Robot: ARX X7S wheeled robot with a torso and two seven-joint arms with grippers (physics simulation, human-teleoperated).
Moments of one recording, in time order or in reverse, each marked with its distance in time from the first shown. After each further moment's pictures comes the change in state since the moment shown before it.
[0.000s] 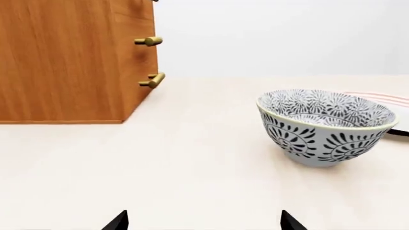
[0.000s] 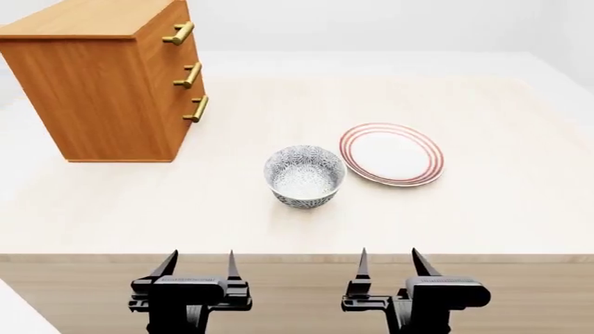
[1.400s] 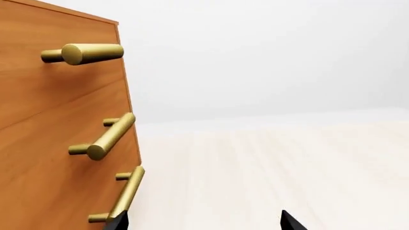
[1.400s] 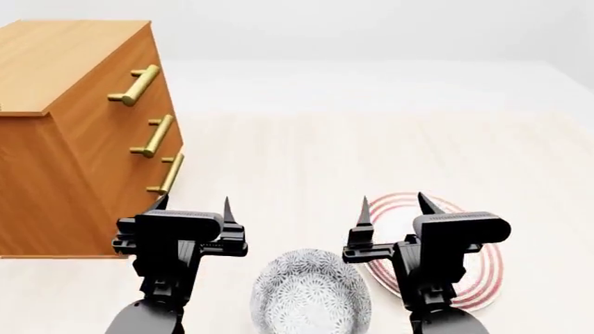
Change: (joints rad) left arm -0.201 -0.094 0.057 0.340 -0.061 -0.478 -0.075; right arm 0.176 0.120 -0.075 -0.395 0.093 0.482 0.098
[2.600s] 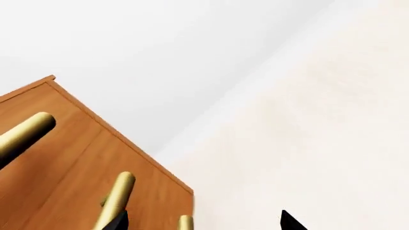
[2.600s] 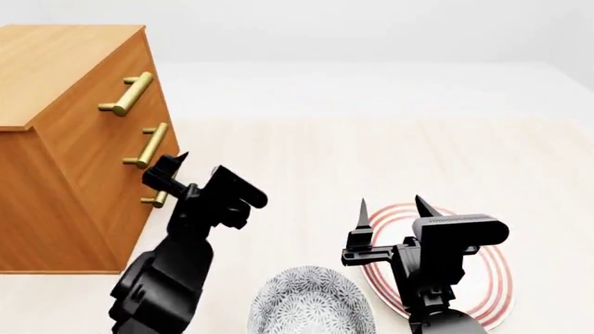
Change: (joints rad) left arm -0.481 -0.116 0.427 -0.566 0.315 -0.091 -0.006; right arm -0.004 0.025 -0.018 0.019 0.047 -0.029 0.018
